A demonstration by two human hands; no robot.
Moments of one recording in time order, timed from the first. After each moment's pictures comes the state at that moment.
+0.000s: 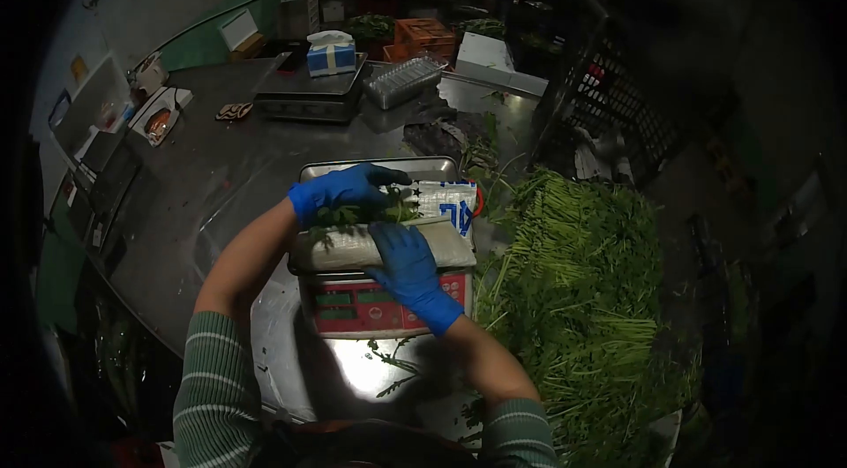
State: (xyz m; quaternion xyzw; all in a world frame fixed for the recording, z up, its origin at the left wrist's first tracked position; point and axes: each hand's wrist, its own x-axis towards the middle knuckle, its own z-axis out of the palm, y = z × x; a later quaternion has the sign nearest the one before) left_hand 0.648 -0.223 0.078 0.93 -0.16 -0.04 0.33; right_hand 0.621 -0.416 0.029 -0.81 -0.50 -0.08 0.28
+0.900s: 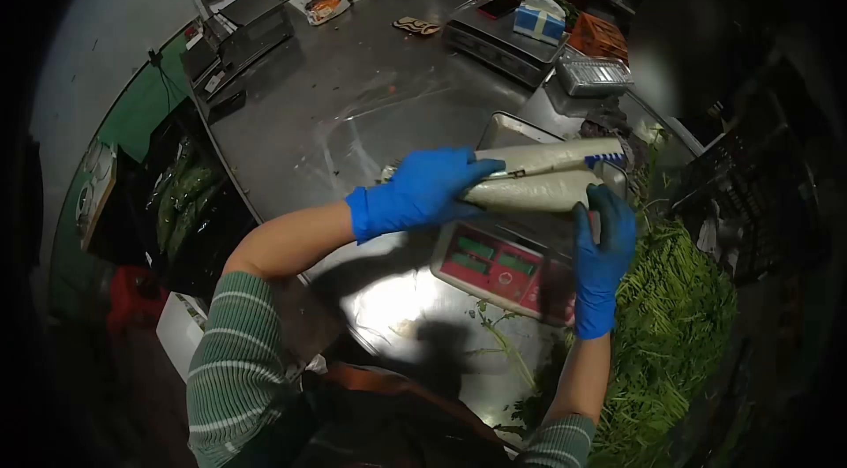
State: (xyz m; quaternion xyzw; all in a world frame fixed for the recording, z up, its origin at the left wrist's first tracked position) left_hand 0.456 -0.207 0.102 0.96 0.01 0.21 0.16; right_hand 0.609 -0.406 0.095 -0.73 -0.47 -0.32 0.37
